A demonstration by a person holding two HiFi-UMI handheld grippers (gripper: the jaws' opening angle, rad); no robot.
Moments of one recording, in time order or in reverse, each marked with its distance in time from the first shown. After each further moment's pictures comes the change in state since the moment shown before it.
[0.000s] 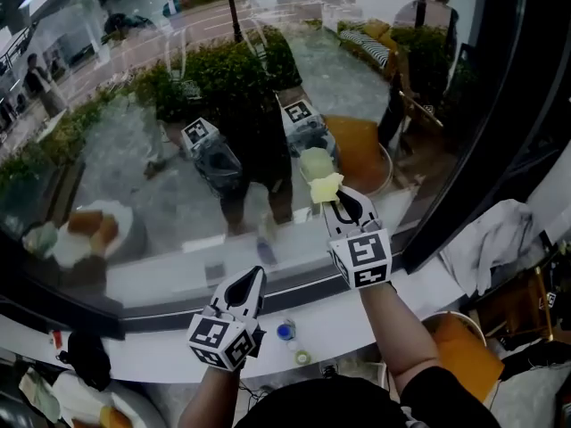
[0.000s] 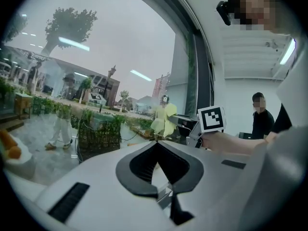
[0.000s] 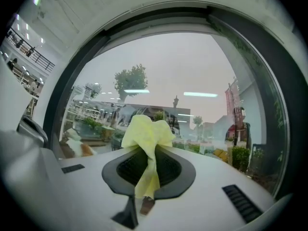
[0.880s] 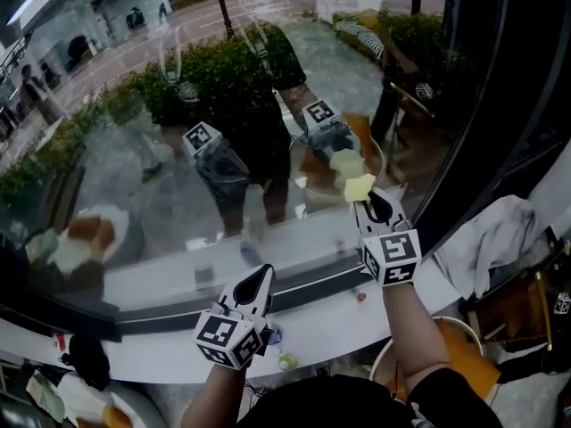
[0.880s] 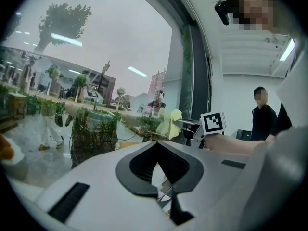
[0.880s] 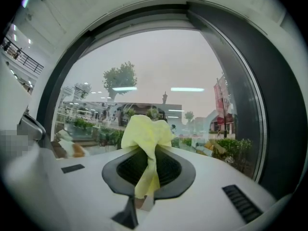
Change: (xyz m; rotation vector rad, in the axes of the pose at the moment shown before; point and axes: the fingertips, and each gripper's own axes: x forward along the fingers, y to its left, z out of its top) left arm 0.096 -0.073 -0.012 0.016 0.040 -0.037; right arm -0.043 -0.155 -0.063 0.081 0.039 -0.089
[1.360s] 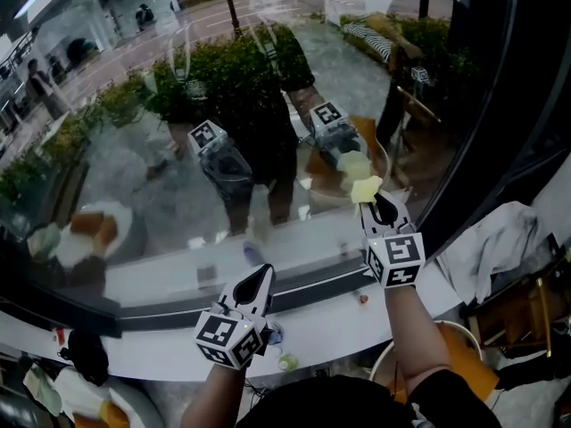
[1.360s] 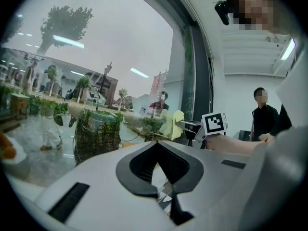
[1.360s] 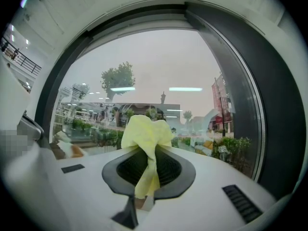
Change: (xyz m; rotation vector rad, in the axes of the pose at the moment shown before) left arm -0.006 0.005 0.003 -0.003 -0.012 0.025; right arm 0.000 -0.001 0.001 0.017 -0.003 -0.016
